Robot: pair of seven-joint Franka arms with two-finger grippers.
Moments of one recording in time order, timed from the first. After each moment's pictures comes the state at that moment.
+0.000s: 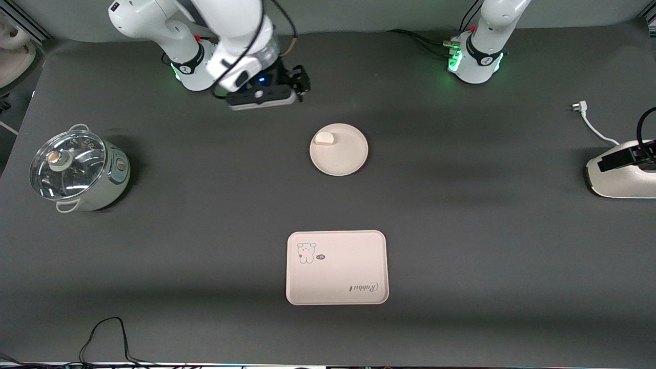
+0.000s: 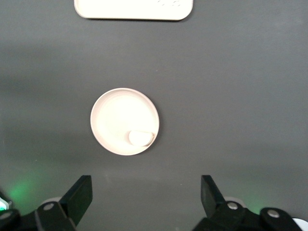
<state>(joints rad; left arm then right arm) 0.88 0.26 -0.91 -1.44 0.23 1.47 -0.21 0.85 0.08 -0.08 -1.66 0.11 1.73 0.70</state>
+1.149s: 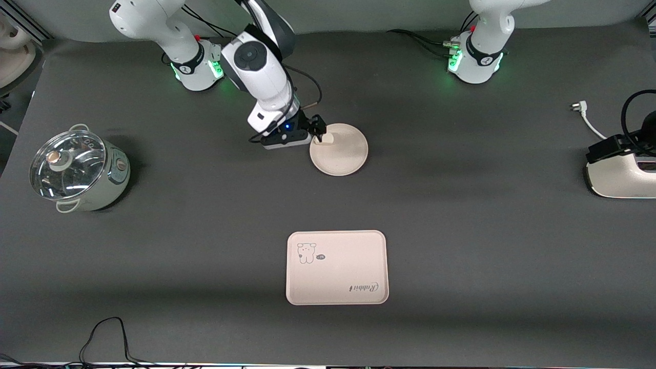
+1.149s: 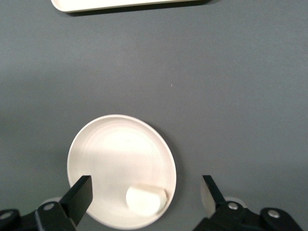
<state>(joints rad) 0.18 0.06 -0.14 -1.55 0.05 1.53 -0.12 0.88 0.18 -0.08 -2.20 0.17 2.57 0.67</state>
